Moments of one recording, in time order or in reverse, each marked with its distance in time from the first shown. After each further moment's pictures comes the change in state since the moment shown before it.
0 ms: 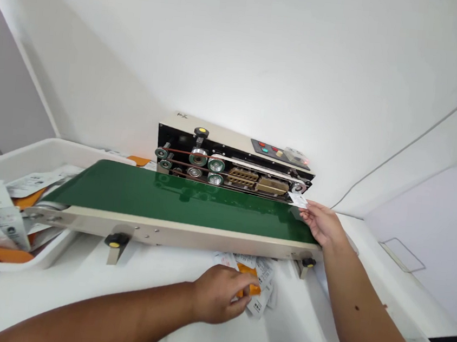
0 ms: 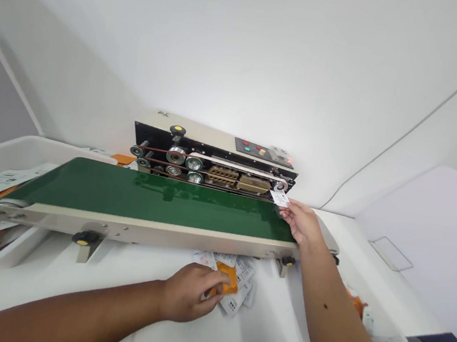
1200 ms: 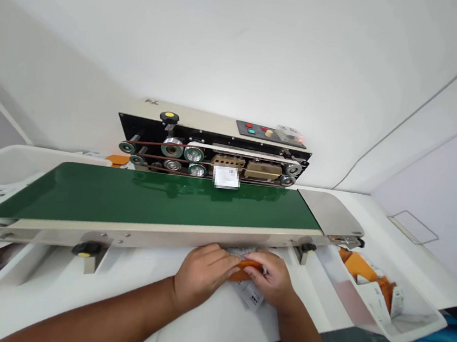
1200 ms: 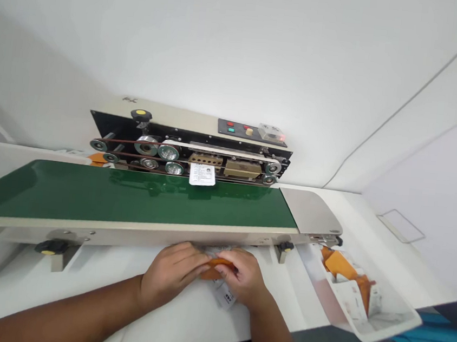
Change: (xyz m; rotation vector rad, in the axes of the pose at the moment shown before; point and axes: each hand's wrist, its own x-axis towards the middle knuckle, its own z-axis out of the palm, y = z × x) left_hand 0.007 -0.014 -0.014 0.293 0.377 0.129; right_hand -0.150 0.114 0.032 -0.558 -0.531 -0.818
